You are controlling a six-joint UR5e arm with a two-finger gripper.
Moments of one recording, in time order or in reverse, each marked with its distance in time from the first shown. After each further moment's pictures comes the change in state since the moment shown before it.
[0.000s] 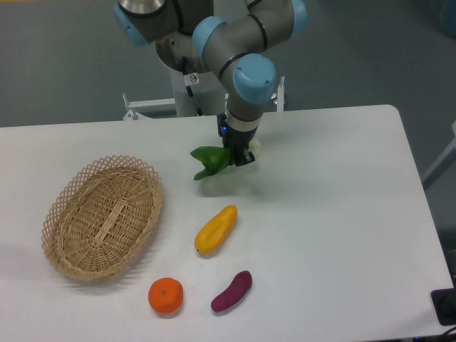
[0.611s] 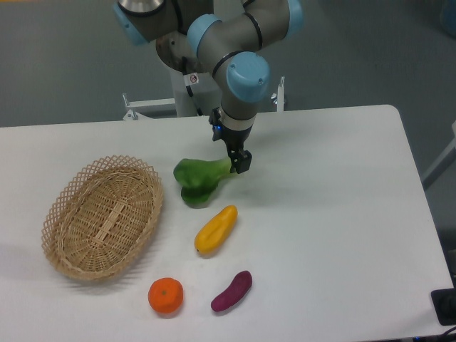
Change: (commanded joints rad) arm -0.005 -0.026 0.089 0.014 -0.008 -0.034
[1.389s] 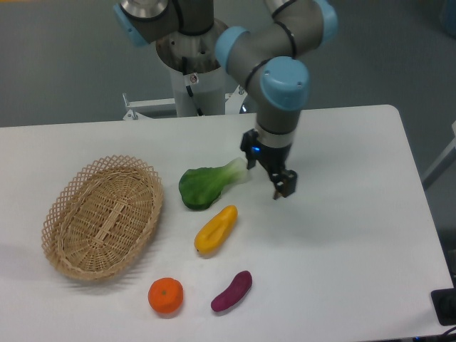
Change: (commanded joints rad) arm 0.077 -0.179 0.317 0.012 0.012 -0.149
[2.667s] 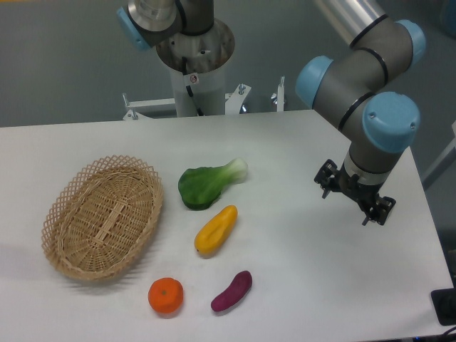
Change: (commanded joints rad) arm 0.048 -0.218 0.378 -0.235 0.104 -0.109
